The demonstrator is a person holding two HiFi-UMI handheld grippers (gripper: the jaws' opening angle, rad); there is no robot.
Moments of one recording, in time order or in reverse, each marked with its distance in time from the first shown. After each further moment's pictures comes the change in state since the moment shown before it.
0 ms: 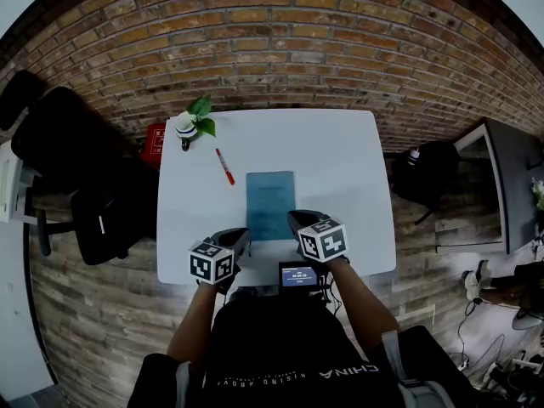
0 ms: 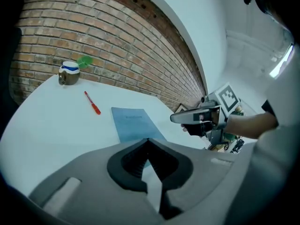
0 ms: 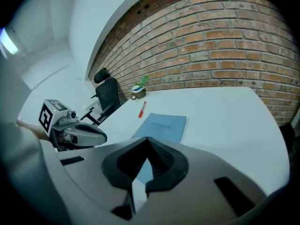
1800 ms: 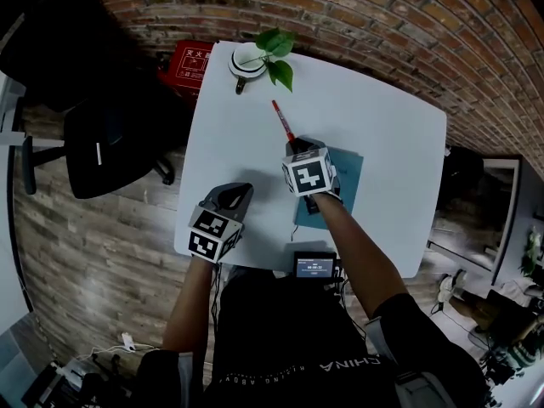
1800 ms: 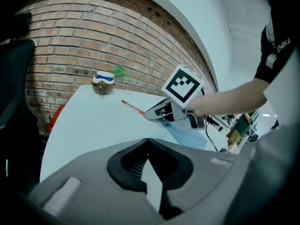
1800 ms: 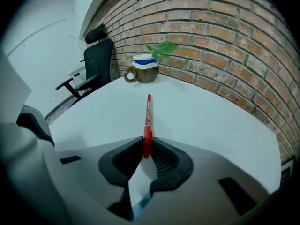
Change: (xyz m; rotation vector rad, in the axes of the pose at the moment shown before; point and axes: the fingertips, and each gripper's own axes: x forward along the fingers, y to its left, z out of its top) left arm -0.048 0.148 0.011 0.061 -0.032 0.147; right arm 0.227 0.036 0.077 -0.286 0.255 -0.200
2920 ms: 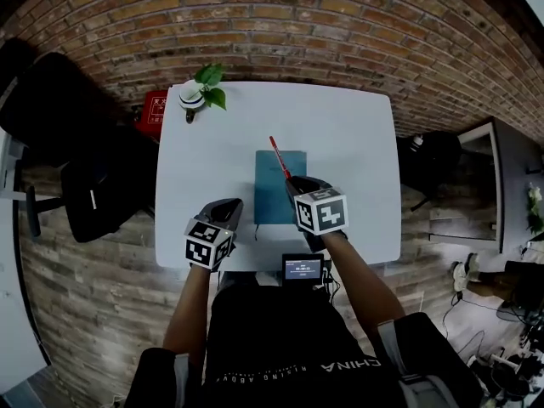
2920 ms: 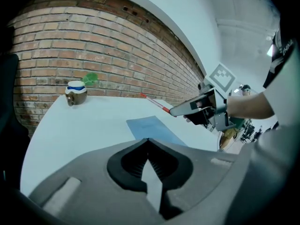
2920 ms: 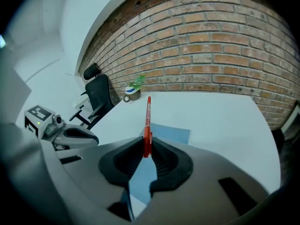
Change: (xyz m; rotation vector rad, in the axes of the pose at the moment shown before) left arm 0.016 -0.101 0.019 0.083 -0.010 -0.050; right arm -0.164 -0.047 -0.086 0.296 -0.187 0.094
